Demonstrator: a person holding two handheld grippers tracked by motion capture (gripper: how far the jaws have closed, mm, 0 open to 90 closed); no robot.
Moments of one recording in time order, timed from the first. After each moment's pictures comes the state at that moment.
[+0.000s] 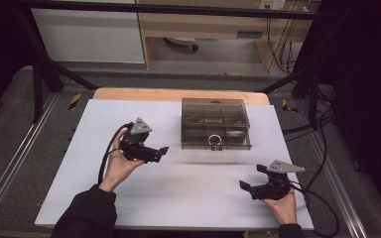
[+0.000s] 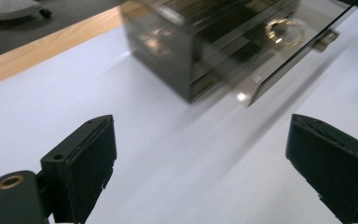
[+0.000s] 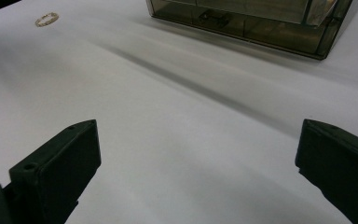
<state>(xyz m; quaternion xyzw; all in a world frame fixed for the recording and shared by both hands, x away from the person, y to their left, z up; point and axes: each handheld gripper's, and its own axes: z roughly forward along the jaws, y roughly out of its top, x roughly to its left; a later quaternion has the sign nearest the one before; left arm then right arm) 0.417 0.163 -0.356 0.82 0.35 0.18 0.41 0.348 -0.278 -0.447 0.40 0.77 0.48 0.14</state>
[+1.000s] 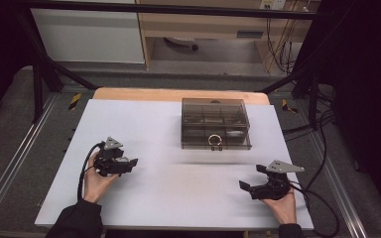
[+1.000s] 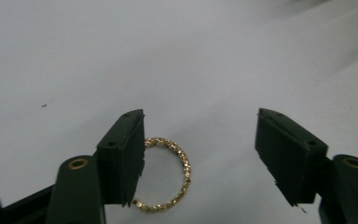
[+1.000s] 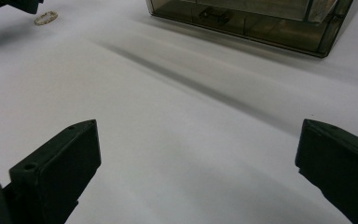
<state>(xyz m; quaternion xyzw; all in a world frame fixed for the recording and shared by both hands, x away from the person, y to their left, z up) 0.408 0.238 -0.429 0.80 0.46 0.17 0.34 0.348 -0.277 -0.448 0.40 0.77 0.48 0.14</state>
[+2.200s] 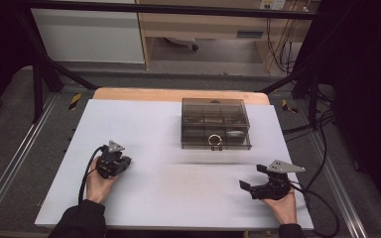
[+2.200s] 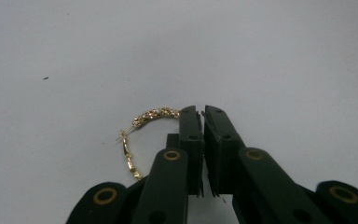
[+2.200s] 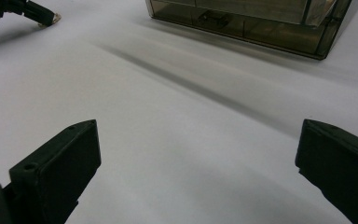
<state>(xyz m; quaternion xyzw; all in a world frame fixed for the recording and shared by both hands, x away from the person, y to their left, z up) 0.408 0.234 -0.444 0.81 0.47 0.19 0.30 0.348 -0.278 -0.446 0.40 0.77 0.48 0.14</state>
